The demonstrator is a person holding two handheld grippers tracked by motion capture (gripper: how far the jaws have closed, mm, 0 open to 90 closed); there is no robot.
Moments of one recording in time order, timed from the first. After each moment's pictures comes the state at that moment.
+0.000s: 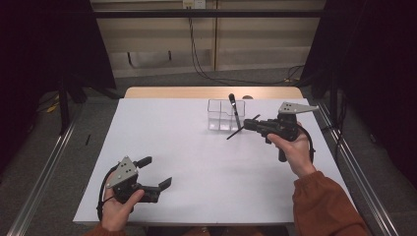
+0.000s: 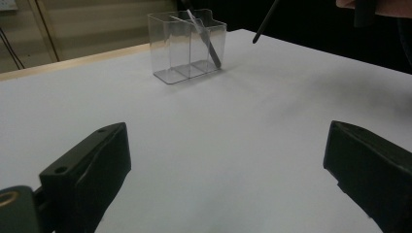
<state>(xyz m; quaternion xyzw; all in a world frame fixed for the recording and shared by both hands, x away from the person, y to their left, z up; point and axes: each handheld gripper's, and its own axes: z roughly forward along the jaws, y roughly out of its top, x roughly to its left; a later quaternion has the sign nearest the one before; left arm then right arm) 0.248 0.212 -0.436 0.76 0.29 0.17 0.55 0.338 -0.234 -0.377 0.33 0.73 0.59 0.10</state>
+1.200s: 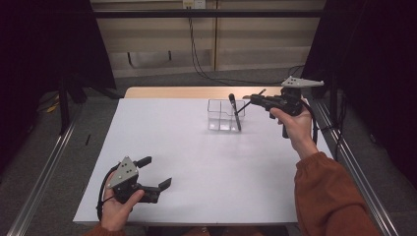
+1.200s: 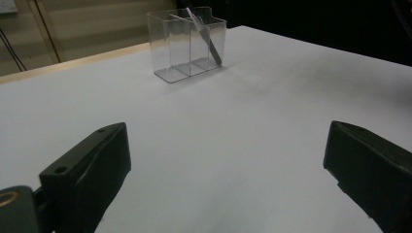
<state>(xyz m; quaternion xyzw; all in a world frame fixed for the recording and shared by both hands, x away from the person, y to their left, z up) 0.248 0.212 -0.435 0.77 0.28 0.17 0.55 0.387 -0.248 -0.342 0.37 0.72 0.57 0.16</state>
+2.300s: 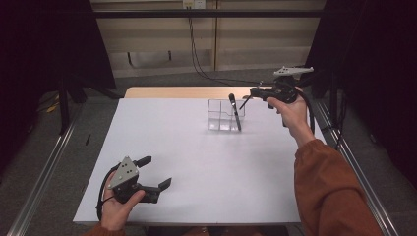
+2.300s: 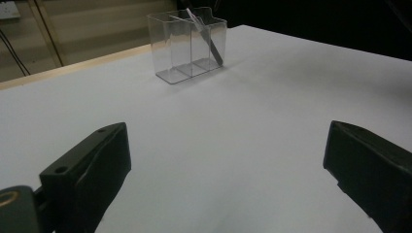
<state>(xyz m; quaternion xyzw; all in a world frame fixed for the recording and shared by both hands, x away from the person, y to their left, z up) 0.249 0.212 -0.435 0.77 0.28 0.18 0.55 0.428 -0.249 -0.340 0.40 0.75 0.50 0.18</state>
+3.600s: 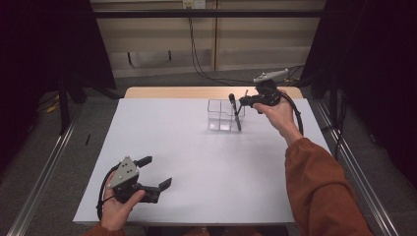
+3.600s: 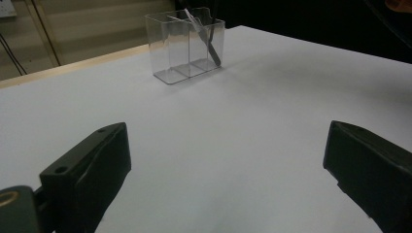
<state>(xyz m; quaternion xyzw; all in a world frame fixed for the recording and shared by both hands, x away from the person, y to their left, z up) 0.248 0.211 -0.435 0.77 0.28 0.17 0.55 0.446 -0.216 -0.364 0.39 0.81 0.42 0.15</state>
